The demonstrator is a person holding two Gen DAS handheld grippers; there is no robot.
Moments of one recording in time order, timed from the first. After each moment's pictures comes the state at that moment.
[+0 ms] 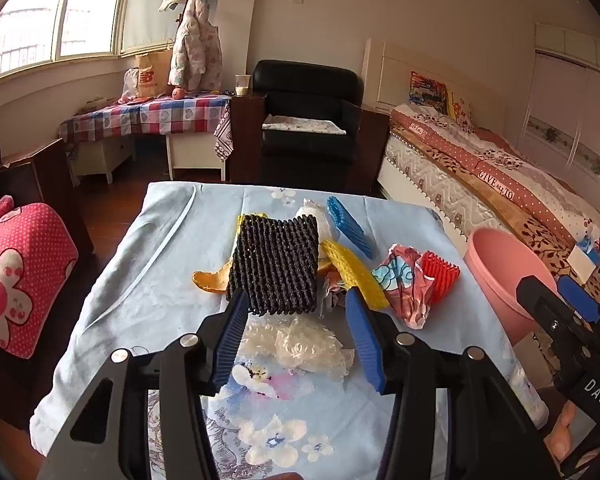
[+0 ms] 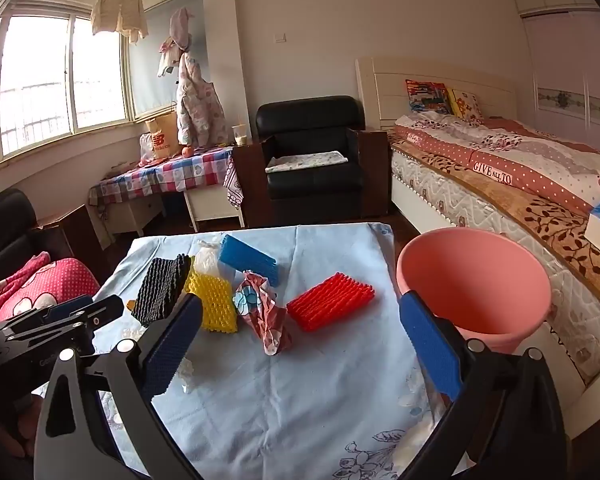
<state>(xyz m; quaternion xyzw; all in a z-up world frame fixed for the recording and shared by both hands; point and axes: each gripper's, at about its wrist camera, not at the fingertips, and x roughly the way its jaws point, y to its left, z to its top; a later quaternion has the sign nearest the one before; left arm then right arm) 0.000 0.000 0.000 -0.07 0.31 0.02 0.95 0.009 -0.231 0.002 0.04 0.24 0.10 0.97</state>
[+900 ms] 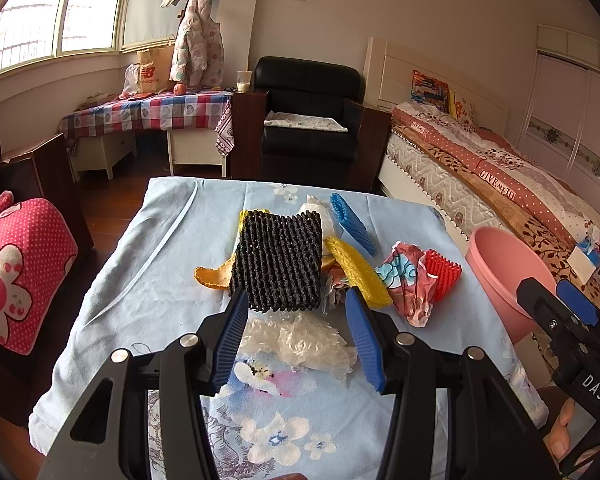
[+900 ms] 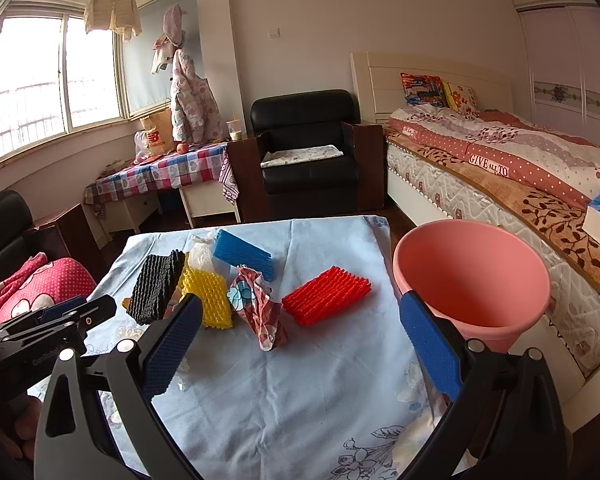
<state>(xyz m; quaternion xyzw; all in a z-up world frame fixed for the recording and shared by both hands) 0.000 0.000 0.000 -0.07 0.31 0.02 0.95 0.015 -0.233 -0.003 0.04 0.25 0.09 0.96</state>
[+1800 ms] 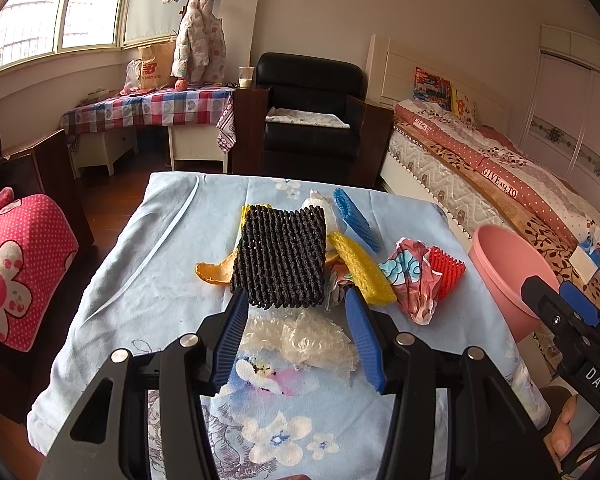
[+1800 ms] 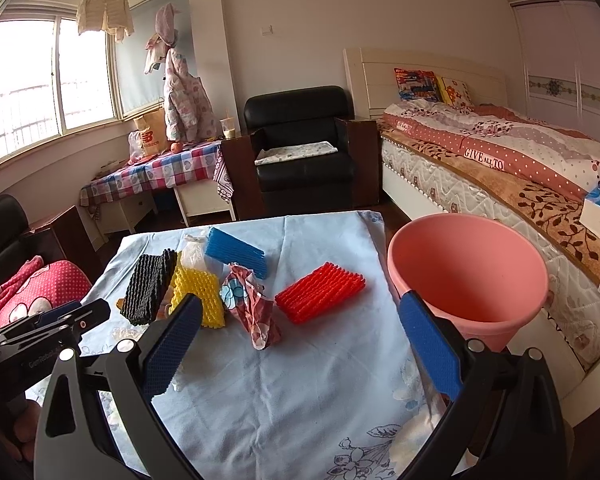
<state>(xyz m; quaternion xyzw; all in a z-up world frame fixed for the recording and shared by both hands) 0.002 0.006 -0.011 -0.07 0.31 0.02 0.95 0.017 -0.238 -0.009 0.05 0.25 0.08 0.96</state>
